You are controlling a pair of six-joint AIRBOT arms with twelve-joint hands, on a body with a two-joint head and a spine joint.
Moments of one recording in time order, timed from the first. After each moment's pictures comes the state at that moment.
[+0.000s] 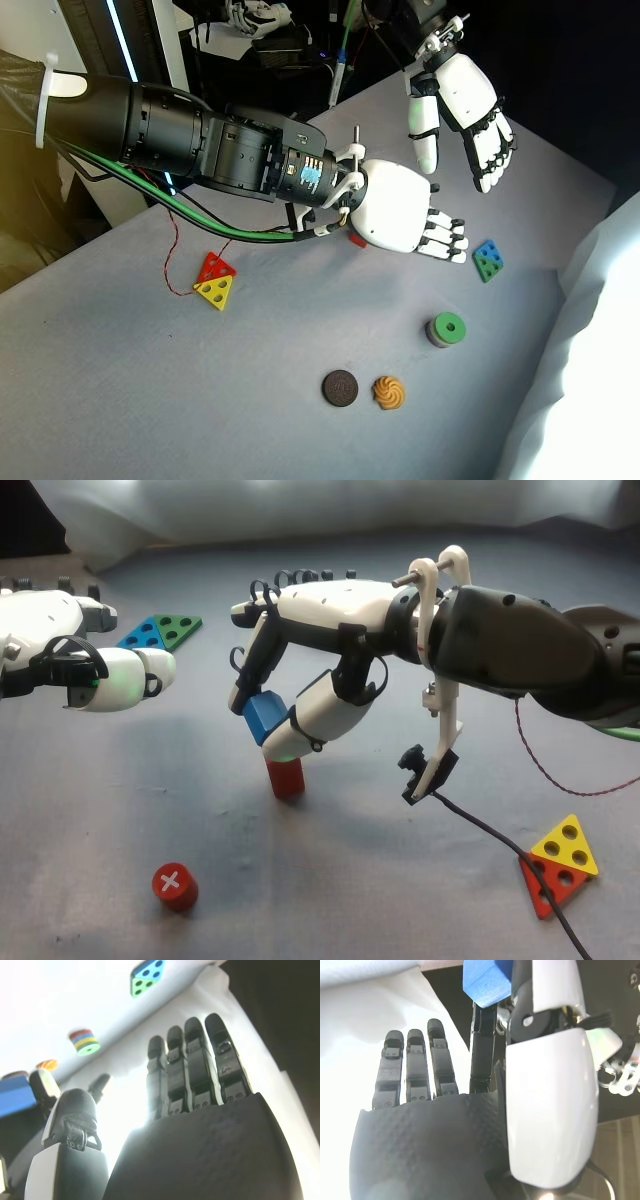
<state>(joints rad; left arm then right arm) 0.24 -0.81 0.74 -1.51 -0.85 2.17 -0.11 -1.43 1.21 0.85 0.26 -1.36</state>
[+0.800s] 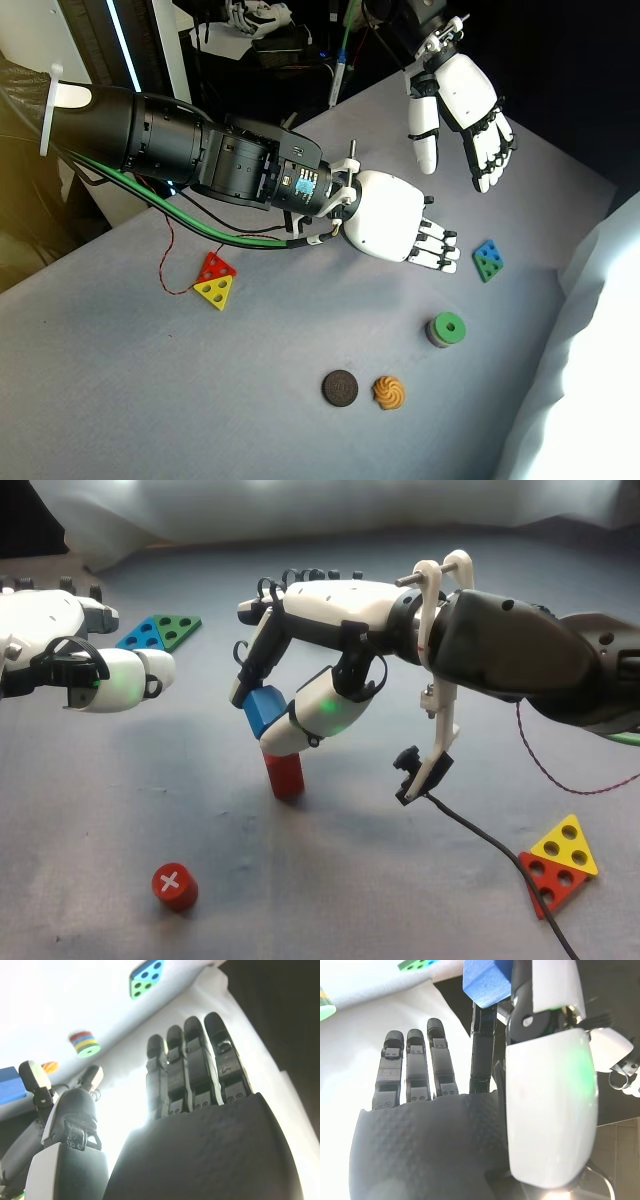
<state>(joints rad) 0.24 -0.81 0.74 -1.51 -0.85 2.17 -0.13 -1.44 1.22 0.85 0.29 -1.33</state>
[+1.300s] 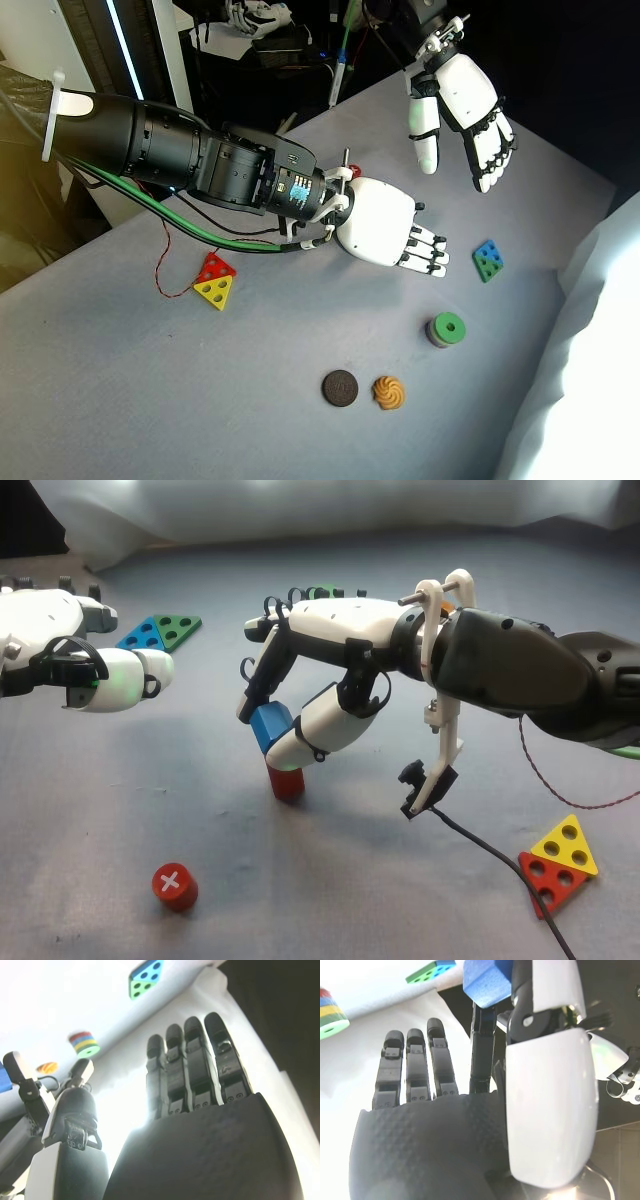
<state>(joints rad) 0.24 -0.81 0.74 -1.51 -0.85 2.17 -0.15 -1.45 1.23 0.85 0.30 -1.32</state>
